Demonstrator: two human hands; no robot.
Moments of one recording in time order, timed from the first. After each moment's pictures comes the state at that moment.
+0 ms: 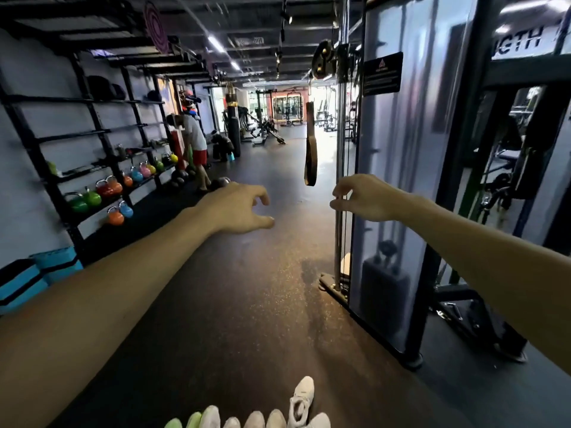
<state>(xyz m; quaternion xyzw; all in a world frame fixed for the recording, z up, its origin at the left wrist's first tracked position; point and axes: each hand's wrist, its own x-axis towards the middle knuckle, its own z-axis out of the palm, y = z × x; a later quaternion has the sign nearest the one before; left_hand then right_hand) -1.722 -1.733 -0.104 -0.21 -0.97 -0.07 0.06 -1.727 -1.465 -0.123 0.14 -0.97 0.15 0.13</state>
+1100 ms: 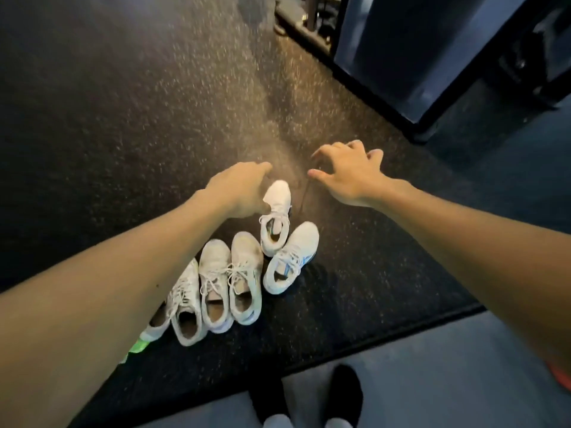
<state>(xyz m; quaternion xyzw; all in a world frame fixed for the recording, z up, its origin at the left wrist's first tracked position) -2.044 -1.668 -0.854 -0.26 -0.91 -0.06 -0.31 -1.985 -1.480 -0.859 -0.10 -0.97 0.16 -0.15</state>
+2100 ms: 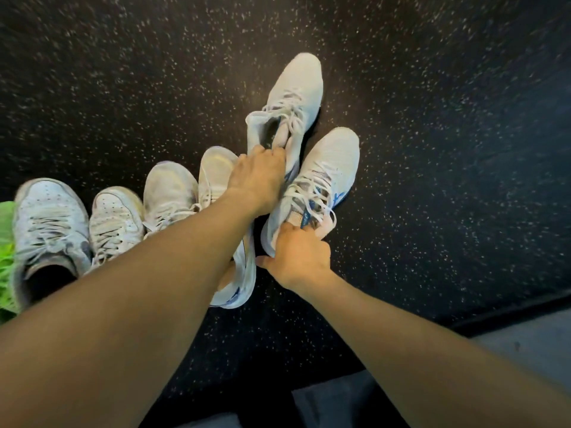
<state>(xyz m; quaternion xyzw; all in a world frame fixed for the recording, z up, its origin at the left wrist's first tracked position) -1.971 -1.673 -1.240 -0.27 -0.93 0.02 -0.26 -1.846 -1.631 -1.243 -0.17 -0.89 0.24 -0.34</state>
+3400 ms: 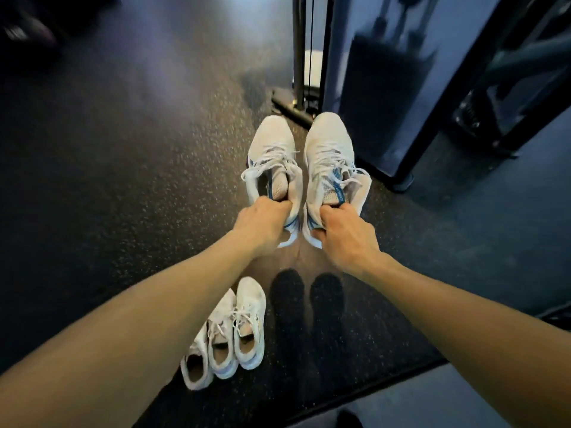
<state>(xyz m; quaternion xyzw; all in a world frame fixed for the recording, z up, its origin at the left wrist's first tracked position) -1.990 -1.623 -0.755 -0.31 -0.93 -0.03 -0.19 -1.902 -1.484 -0.755 -0.13 -0.97 0.22 -0.07</state>
